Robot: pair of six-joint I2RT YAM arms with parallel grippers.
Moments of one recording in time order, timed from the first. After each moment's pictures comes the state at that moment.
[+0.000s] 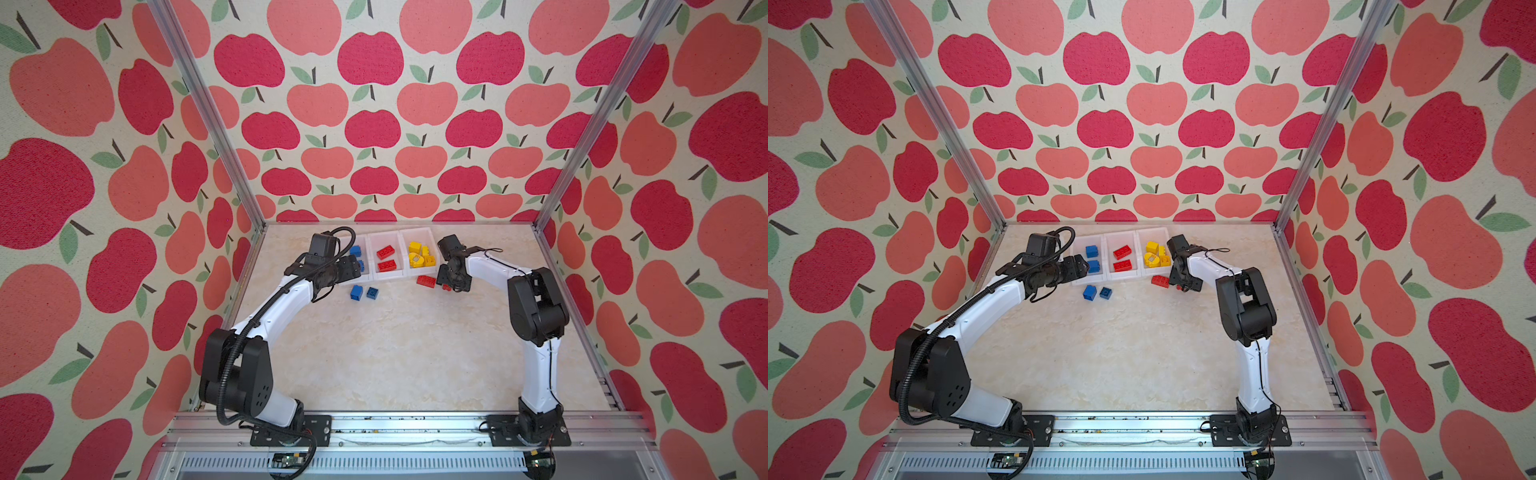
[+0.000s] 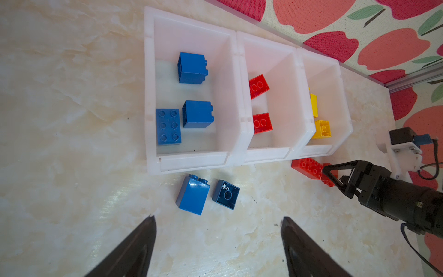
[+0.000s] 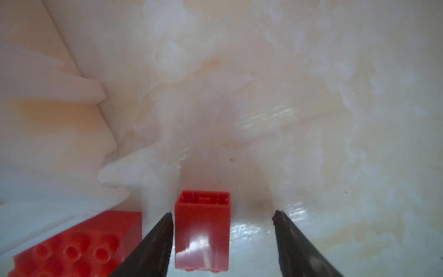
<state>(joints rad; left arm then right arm) -0.28 1.51 1.14 -0.45 0.12 -0.49 0.47 2.10 1.54 -0.69 0.20 0.63</state>
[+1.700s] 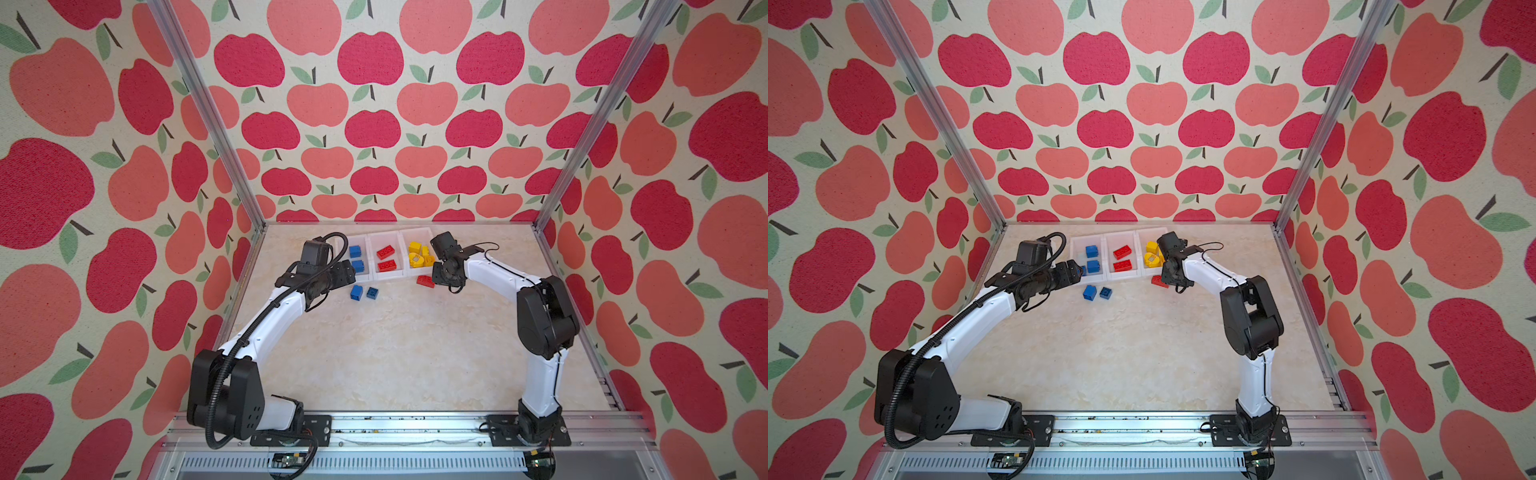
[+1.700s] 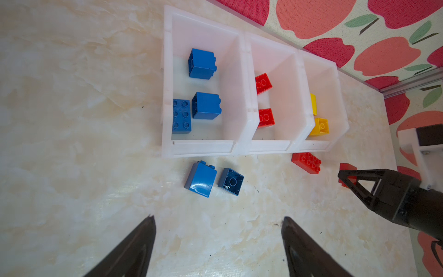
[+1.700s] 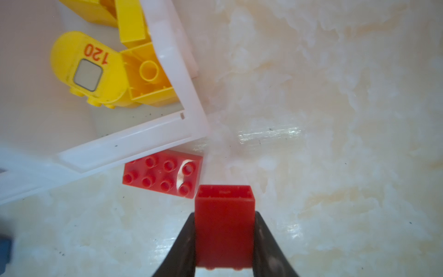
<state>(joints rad) -0.25 1.38 1.04 -0.45 0.12 -0.51 0.58 1.95 1.51 -0.70 0.21 0.55</state>
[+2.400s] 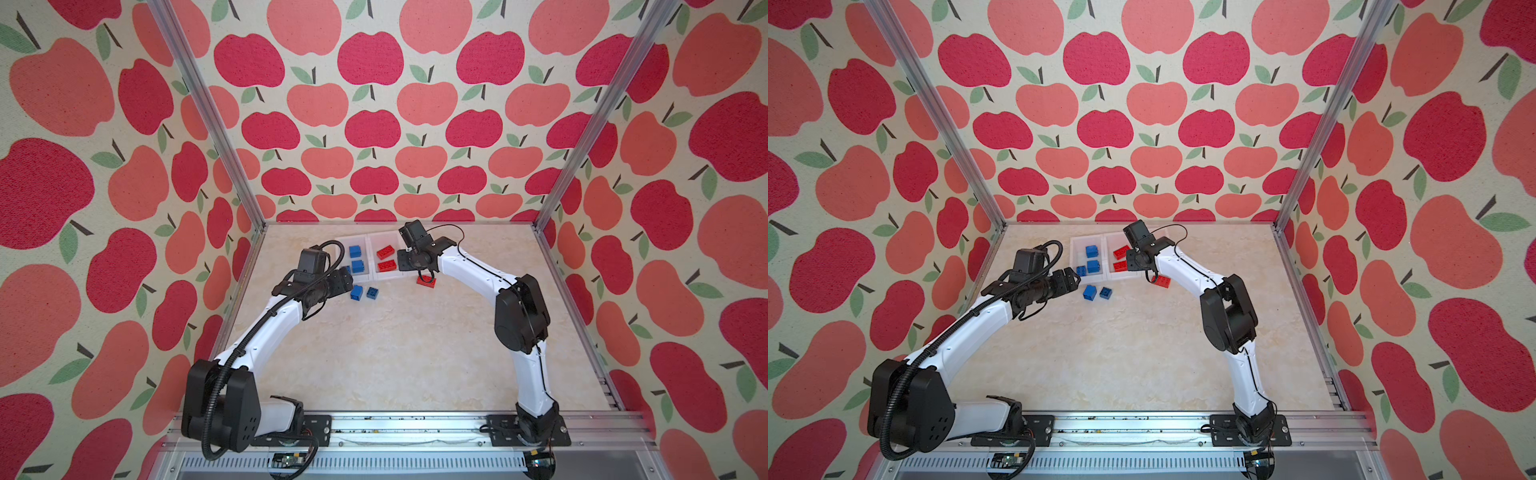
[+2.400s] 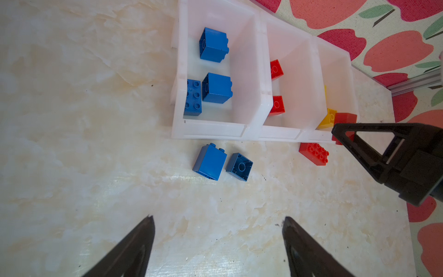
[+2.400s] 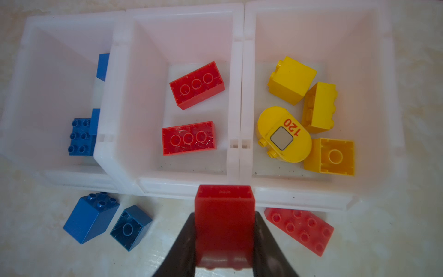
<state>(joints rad) -0.25 1.33 0.96 -0.45 0.12 -0.53 0.72 2.15 1.87 -0.64 0.14 0.37</state>
